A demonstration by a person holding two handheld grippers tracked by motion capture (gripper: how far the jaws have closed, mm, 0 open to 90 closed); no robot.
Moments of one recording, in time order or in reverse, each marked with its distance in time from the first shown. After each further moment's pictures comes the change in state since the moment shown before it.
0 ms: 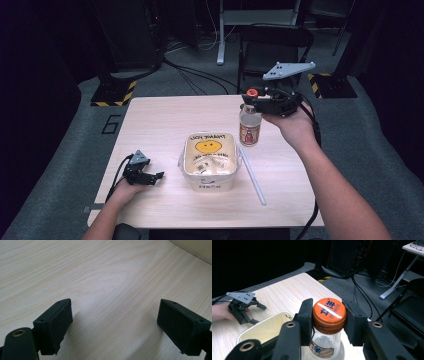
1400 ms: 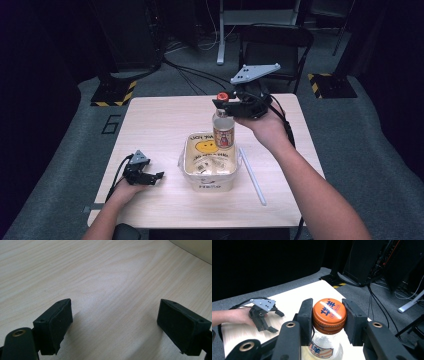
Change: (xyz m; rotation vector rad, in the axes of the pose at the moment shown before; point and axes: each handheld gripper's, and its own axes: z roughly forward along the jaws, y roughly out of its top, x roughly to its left) left arm 0.000 0.000 0.000 0.000 0.000 0.000; right arm 0.042 0.022 0.037 -0.026 0.120 -0.058
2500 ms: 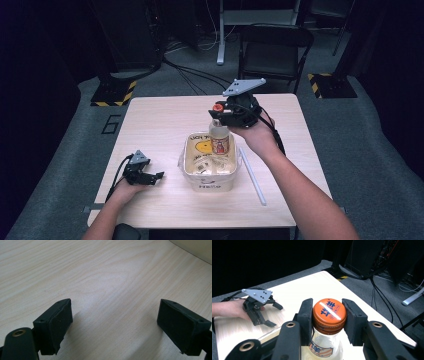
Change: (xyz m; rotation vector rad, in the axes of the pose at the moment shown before) left arm 0.000 0.000 0.000 0.002 -0.002 -0.001; right arm 0.002 -0.031 0.037 0.047 0.001 0.016
